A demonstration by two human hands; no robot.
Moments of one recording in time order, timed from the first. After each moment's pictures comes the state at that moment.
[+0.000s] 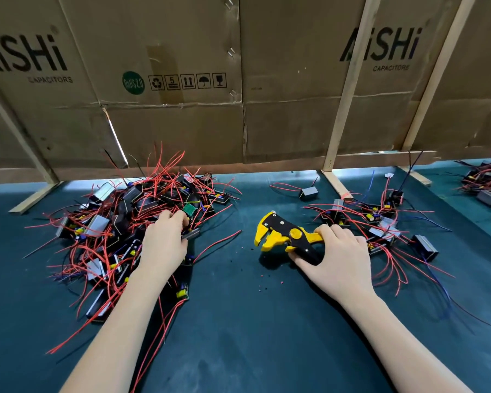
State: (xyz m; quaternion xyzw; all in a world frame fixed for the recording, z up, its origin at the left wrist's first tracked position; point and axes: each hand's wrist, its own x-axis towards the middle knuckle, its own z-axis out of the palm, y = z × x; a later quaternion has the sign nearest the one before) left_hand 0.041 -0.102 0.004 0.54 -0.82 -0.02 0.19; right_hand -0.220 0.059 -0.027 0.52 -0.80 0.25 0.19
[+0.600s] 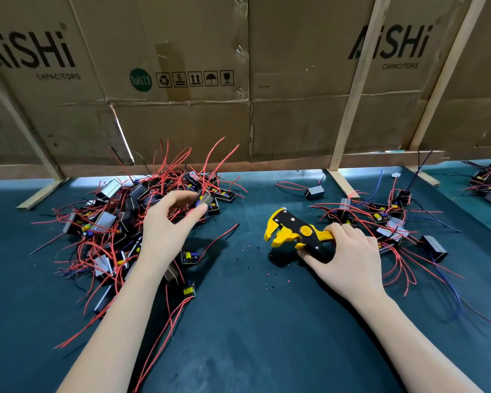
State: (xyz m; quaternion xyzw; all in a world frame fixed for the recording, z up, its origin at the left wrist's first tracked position) left_hand 0.044 -0.088 0.026 0.40 -0.71 -0.28 0.51; right_hand -0.223 0.061 -0.025 0.51 -0.80 0.27 0.17
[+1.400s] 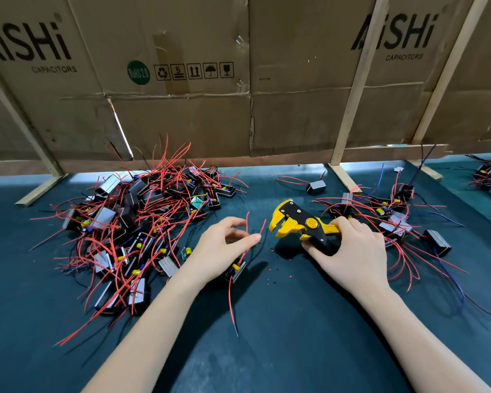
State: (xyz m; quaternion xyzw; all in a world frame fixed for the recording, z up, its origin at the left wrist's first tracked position) left_hand -0.001 -0.045 0.011 0.41 -0.75 -0.45 0.25; right_hand -0.223 0.062 -0.022 0.48 -0.82 0.28 0.14
